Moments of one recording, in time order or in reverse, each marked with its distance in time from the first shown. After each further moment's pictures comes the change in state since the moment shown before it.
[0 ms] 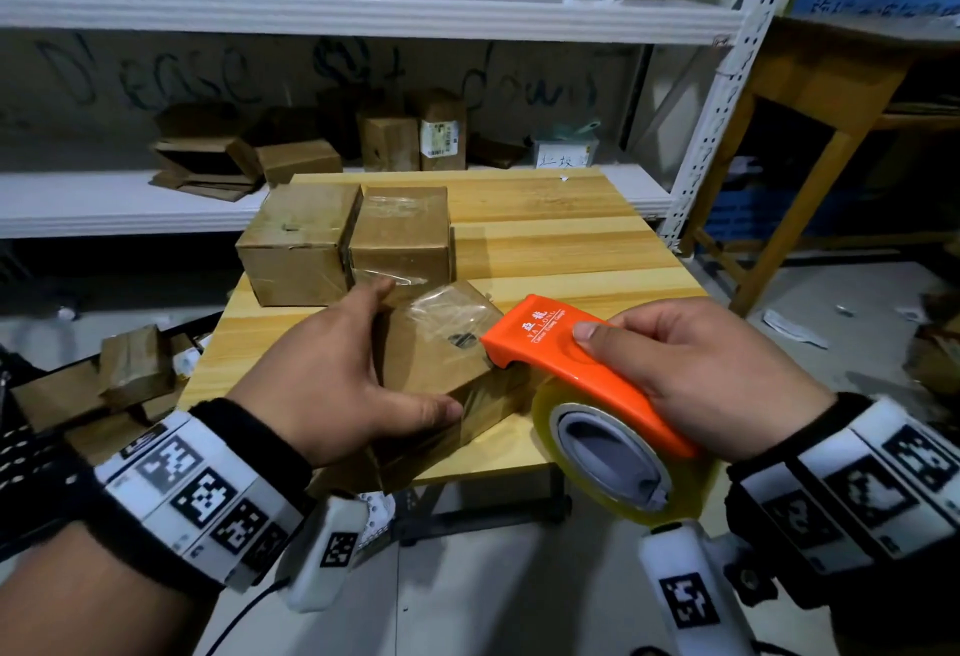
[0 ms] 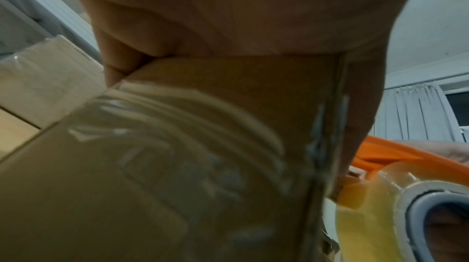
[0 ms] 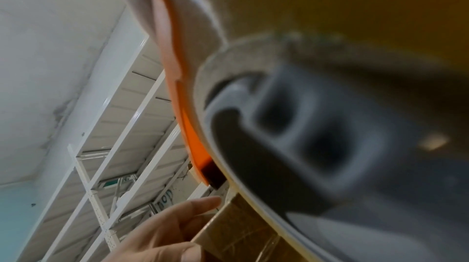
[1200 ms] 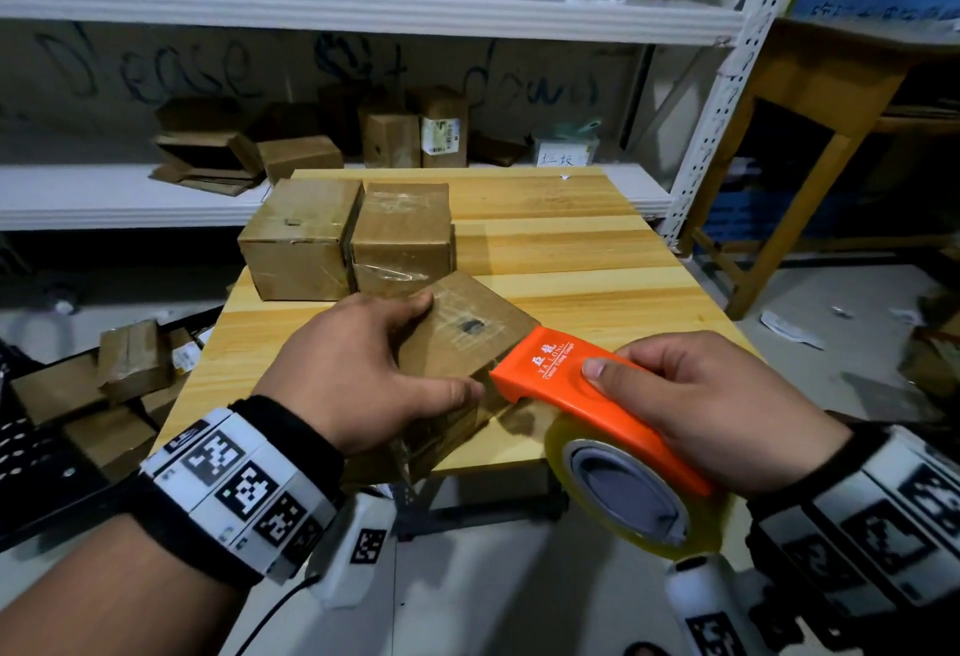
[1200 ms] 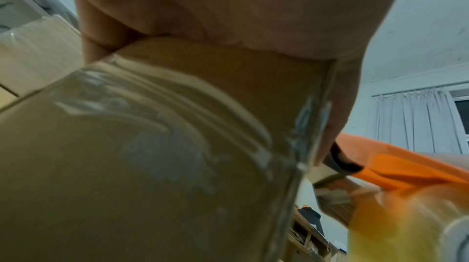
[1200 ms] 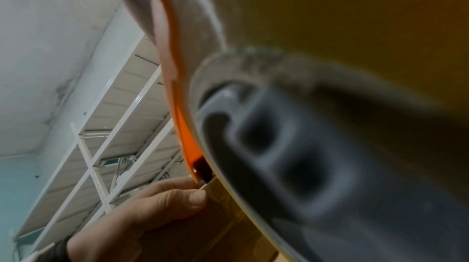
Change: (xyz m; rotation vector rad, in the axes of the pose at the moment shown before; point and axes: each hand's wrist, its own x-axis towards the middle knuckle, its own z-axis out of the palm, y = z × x) left_hand 0.009 0.002 0.016 0.107 0.111 0.041; right_hand -0.013 0.013 0.004 -0.102 -0.056 0.032
